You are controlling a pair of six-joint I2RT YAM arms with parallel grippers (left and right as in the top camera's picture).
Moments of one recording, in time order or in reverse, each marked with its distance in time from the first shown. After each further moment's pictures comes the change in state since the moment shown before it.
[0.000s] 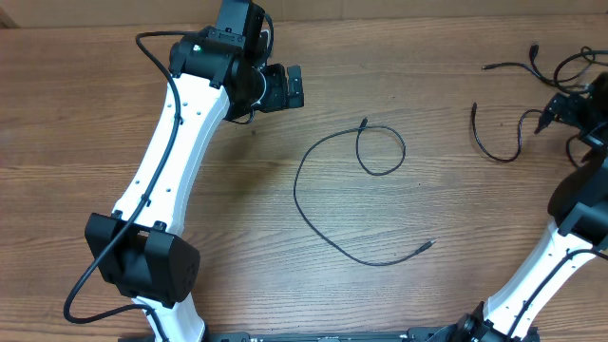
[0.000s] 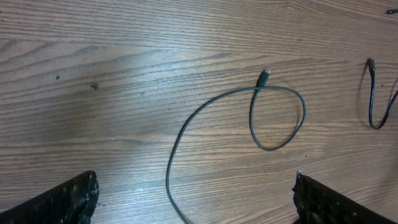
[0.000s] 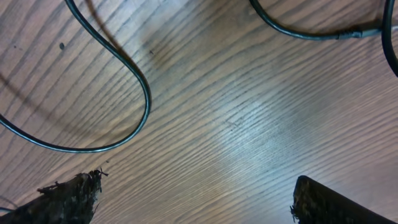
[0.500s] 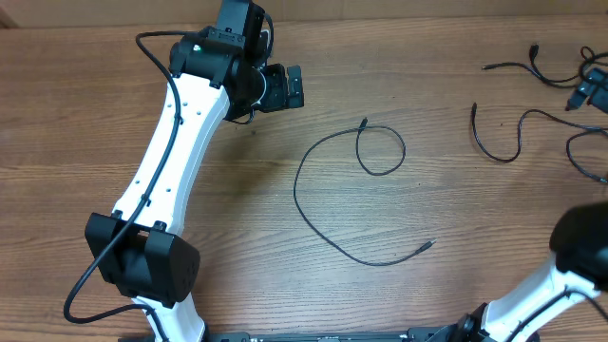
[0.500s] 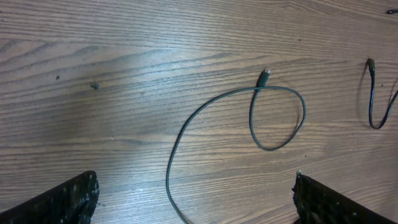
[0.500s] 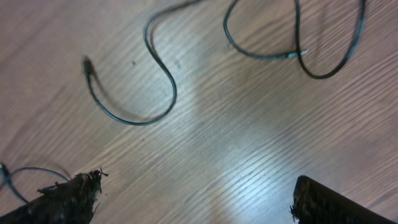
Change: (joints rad) left arm 0.000 0.000 0.000 0.000 0.000 0.000; right arm 0.005 -0.365 -0.060 0.026 -0.006 0.006
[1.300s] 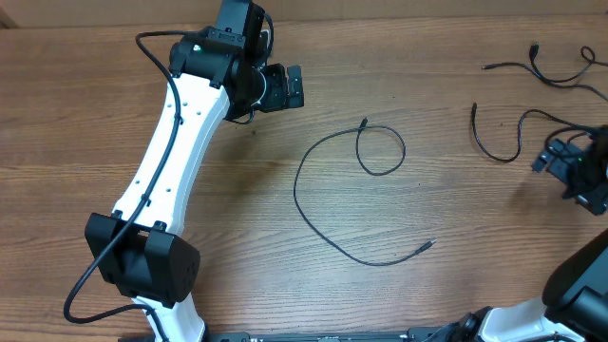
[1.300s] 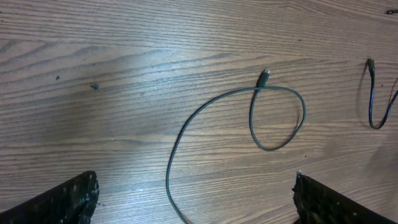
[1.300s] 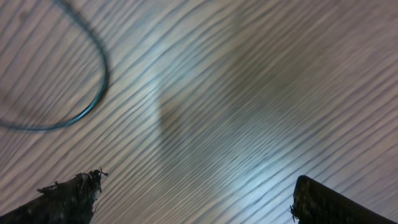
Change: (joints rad) left arm 0.000 0.000 0.000 0.001 0.000 0.000; right arm -0.092 -0.266 -0.953 0.679 -0.004 -0.001
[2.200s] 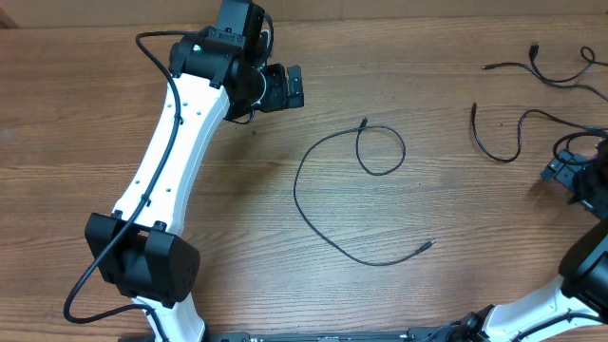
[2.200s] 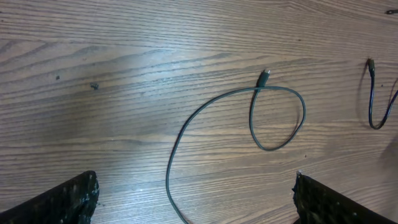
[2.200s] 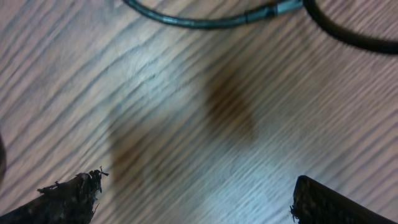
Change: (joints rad) left arm 0.000 0.000 0.000 0.000 0.000 0.000; right arm -0.069 0.172 -0.032 0.234 0.066 -0.056
